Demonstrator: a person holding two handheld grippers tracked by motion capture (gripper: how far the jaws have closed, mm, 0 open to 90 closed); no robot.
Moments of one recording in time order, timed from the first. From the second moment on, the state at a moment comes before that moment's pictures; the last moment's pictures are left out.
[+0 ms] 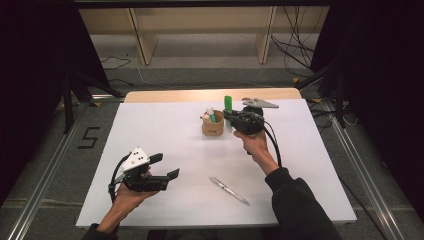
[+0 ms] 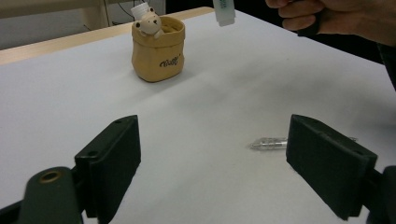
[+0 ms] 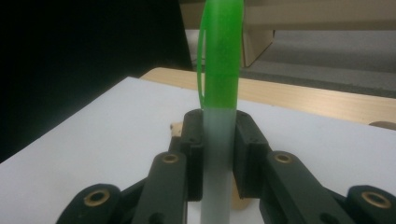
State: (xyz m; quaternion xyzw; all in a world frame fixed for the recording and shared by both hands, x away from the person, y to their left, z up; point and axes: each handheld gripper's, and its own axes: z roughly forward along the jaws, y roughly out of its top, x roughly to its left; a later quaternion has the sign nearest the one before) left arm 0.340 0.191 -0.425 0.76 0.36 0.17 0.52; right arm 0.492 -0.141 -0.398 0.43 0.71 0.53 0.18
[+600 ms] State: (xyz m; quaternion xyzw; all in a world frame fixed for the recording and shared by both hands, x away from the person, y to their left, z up) left arm 0.336 0.194 -0.426 0.75 0.36 0.18 0.52; right arm 0.543 -0.116 -0.399 0.47 0.69 0.52 0.19
